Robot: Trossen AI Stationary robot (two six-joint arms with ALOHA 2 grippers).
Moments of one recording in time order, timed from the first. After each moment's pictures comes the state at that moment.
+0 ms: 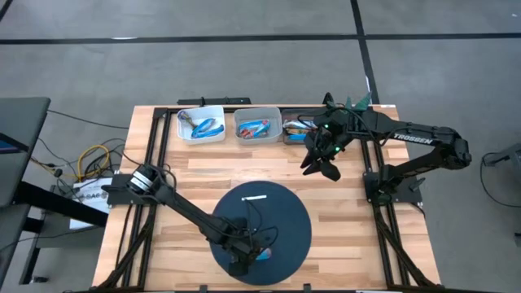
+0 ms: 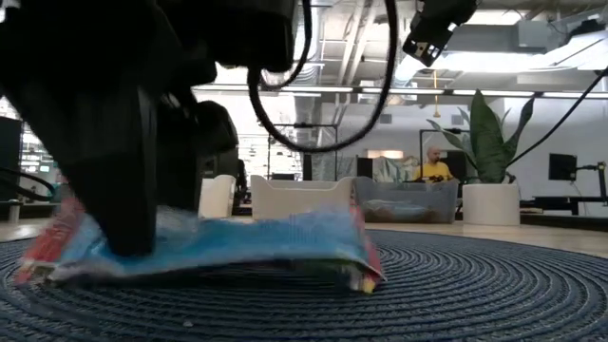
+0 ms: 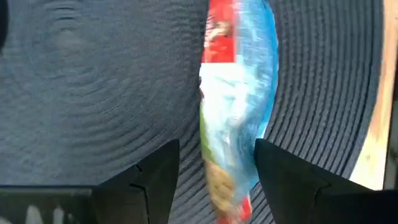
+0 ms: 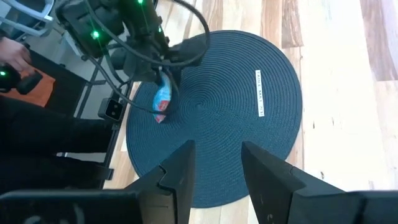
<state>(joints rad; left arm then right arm) -0.53 2.04 1.40 -0.56 -0.01 -0.59 -0.24 1.26 1.20 -0.84 -0.60 -0.10</state>
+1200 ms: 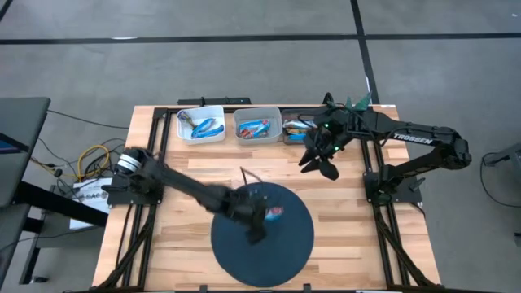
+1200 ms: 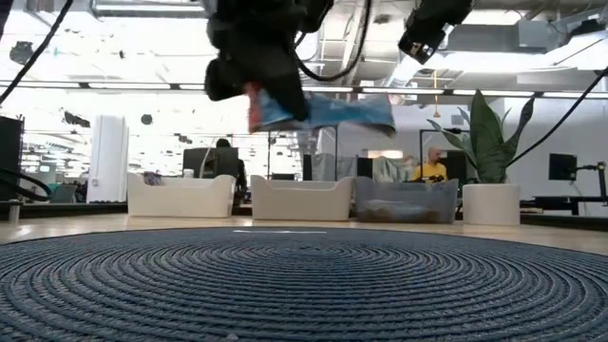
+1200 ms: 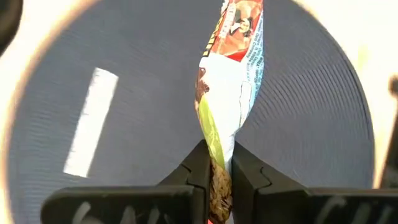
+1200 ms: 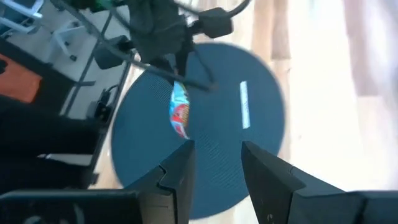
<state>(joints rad) -0.35 1.87 1.42 -0.59 -0.16 -0.75 -0.24 1.26 1.20 -0.81 -0.58 -0.13</state>
